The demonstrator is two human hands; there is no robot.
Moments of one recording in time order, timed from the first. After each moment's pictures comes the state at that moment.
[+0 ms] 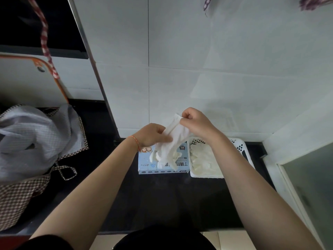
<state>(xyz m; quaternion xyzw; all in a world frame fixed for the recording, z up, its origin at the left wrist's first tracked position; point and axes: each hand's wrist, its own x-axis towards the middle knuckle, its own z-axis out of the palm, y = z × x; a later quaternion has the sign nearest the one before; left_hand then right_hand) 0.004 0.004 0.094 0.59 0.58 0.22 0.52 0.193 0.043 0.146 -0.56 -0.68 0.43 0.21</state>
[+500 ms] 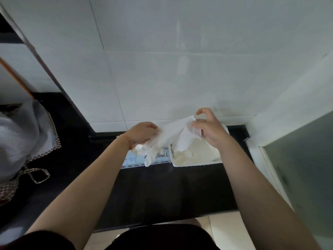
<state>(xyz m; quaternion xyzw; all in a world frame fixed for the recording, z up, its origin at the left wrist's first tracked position) 0.062 0.028 0.053 0.49 0.63 0.20 0.57 0.316 0.052 0.085 -0.60 -0.46 0.58 0.30</state>
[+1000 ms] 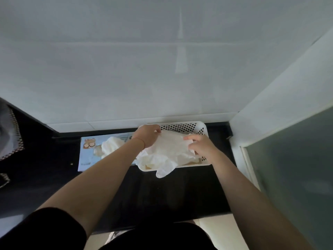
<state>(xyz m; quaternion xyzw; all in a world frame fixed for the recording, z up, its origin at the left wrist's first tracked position) 0.196 0.090 -0.024 0.65 0.68 0.04 0.33 0.427 0.071 0.001 -0.67 -0.51 0.53 0.09</state>
